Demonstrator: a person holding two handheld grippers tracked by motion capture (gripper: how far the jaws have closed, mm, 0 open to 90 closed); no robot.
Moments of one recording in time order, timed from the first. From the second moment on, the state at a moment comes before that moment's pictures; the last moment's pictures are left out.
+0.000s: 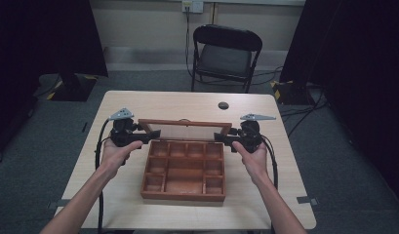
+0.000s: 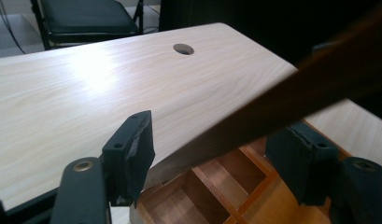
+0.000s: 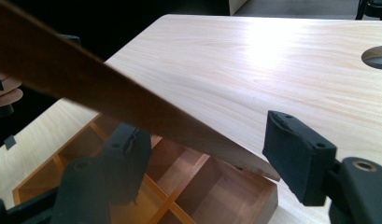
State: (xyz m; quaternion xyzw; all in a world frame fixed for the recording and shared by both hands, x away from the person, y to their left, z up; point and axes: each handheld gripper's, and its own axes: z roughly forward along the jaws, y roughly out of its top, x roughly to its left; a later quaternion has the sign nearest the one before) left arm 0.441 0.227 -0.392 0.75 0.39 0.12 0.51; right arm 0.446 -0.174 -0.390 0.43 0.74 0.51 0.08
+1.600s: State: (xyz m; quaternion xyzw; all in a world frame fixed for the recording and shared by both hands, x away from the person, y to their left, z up) left arm 0.406 0.219 -0.400 0.78 0.36 0.13 0.49; right arm 0.415 -0.161 -0.317 0.34 0.79 0.51 0.09
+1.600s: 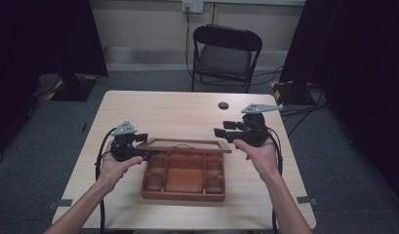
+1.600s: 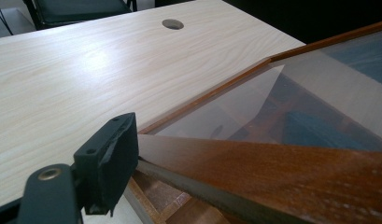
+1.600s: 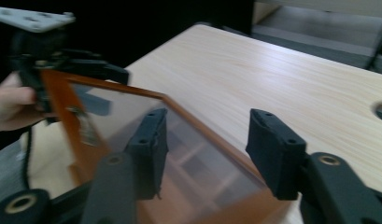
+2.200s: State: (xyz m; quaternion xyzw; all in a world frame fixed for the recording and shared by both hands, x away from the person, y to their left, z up) left arm 0.401 0.221 -0.404 0.78 0.36 0.13 0.49; right arm 0.408 -0.089 -0.318 0.25 0.84 0.48 -0.04
